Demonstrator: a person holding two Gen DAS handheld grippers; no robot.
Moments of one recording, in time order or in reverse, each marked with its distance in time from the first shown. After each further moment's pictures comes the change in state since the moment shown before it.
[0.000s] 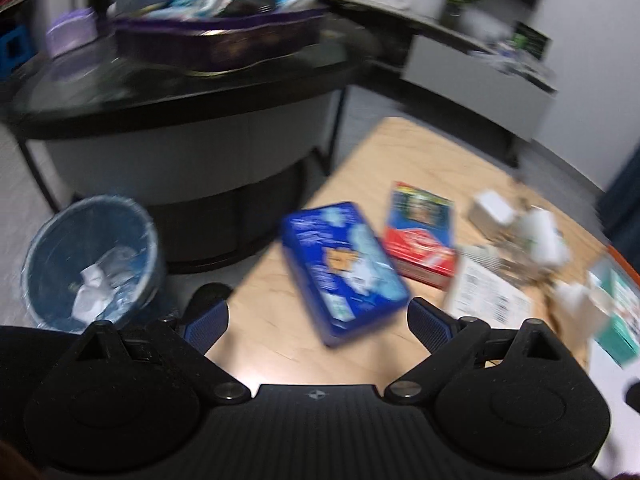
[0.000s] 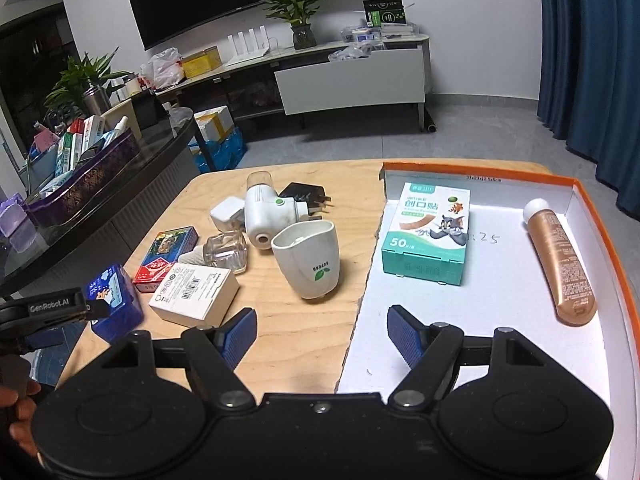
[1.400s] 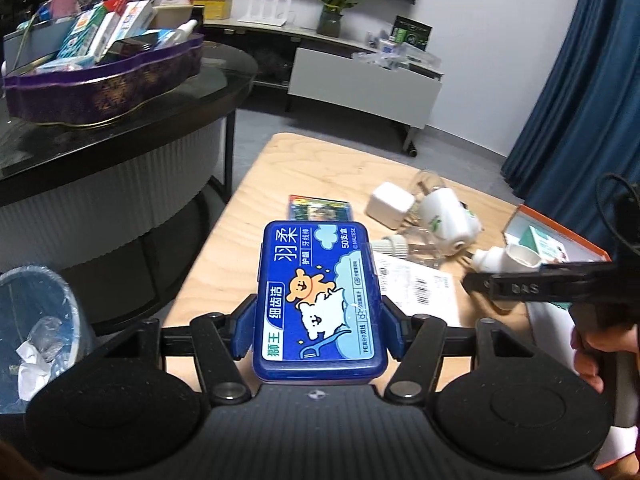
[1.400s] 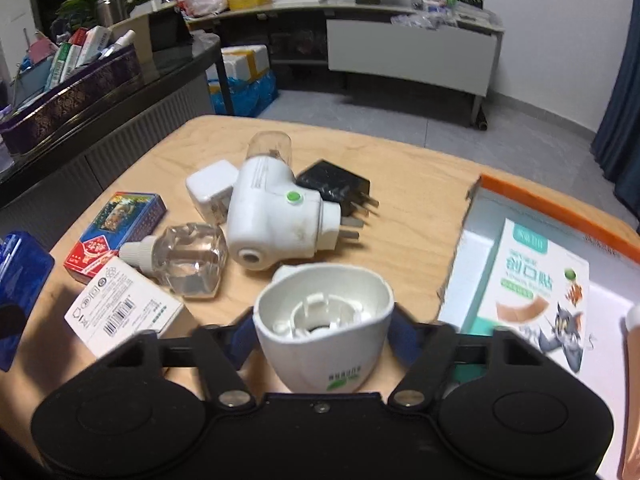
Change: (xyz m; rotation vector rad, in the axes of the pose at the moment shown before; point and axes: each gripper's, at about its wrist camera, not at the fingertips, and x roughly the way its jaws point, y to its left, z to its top) left arm -0.014 -0.015 -0.016 0.248 -0.083 -0.298; right arm 0.129 0.024 0.040 -0.244 0.110 0.025
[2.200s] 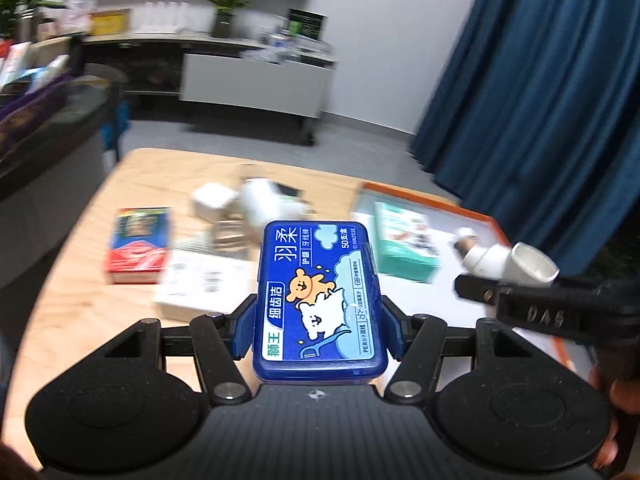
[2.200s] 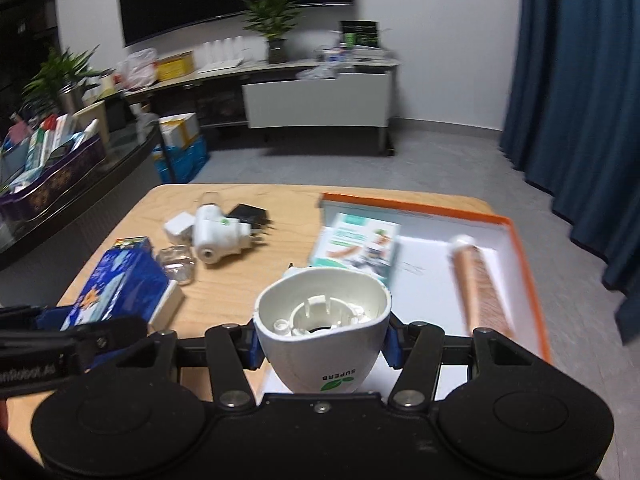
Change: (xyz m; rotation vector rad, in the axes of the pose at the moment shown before) left arm -0.020 -0.107 -0.008 0.140 0.018 -0.238; right arm -0.168 -0.029 -0.063 0.196 -0.140 -0.194
